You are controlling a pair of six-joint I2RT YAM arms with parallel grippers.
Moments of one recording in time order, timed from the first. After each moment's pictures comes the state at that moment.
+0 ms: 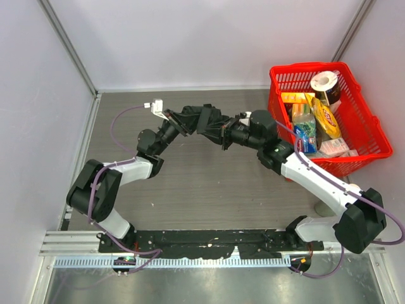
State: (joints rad) left arm -0.46 1.60 0.72 1.27 0.34 -0.85; right arm 0.63 1.28 1.04 0.09 -0.45 1.92
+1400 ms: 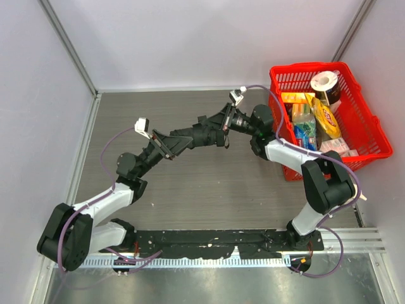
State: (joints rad) left arm -0.45 1.17 0.44 1.13 0.43 -1.42; right arm 0.43 1.67 0.99 0.84 -0.80 1.33
